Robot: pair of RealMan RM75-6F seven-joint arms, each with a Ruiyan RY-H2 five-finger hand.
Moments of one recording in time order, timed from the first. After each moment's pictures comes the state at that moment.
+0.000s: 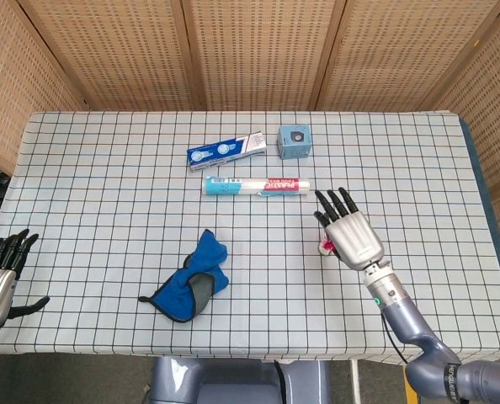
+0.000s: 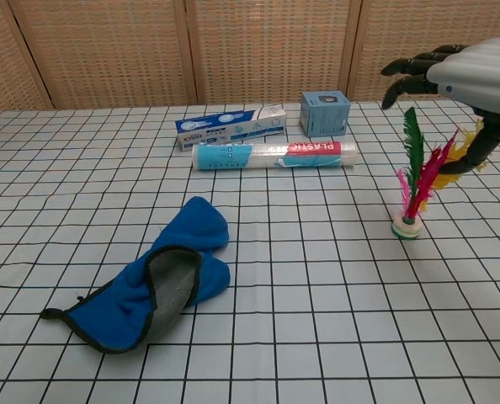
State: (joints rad) left arm -0.11 -1.07 -0.01 -1.70 1.49 1.43 0.09; right arm 0.65 -1.26 0.12 -1.74 -1.25 1.16 -0.64
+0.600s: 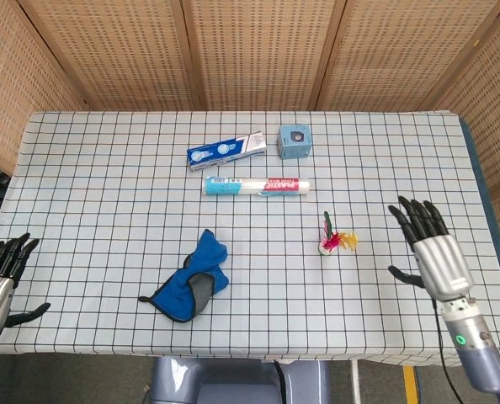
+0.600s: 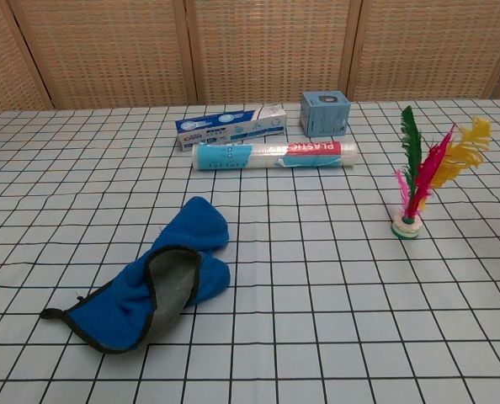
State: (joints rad) left arm -0.07 -1.05 0.02 -1.71 1.59 1.51 0.04; right arm 0.32 -1.10 0.02 -1.68 -1.52 1.52 -0.05
